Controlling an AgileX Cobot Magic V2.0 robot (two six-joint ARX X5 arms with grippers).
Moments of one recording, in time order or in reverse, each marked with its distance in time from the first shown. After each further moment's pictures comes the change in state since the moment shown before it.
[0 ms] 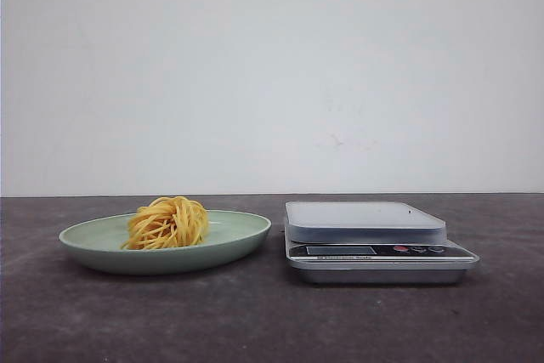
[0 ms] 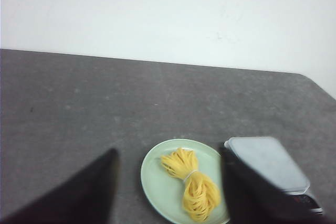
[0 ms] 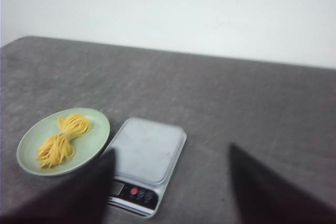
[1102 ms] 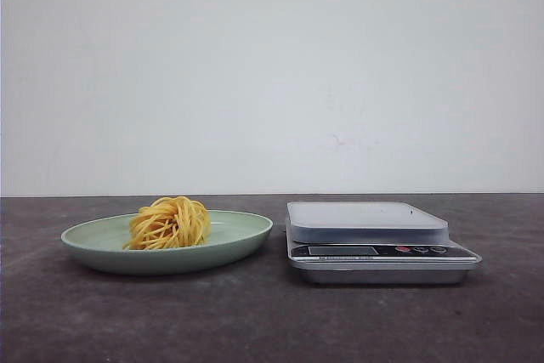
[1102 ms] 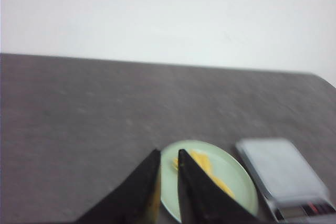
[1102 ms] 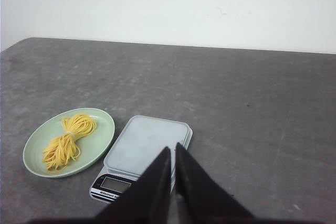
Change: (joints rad) left arm 0.098 -0.014 -0.010 0.027 -0.001 0.032; right arm 0.001 -0.002 -0.015 0.006 0.003 0.057
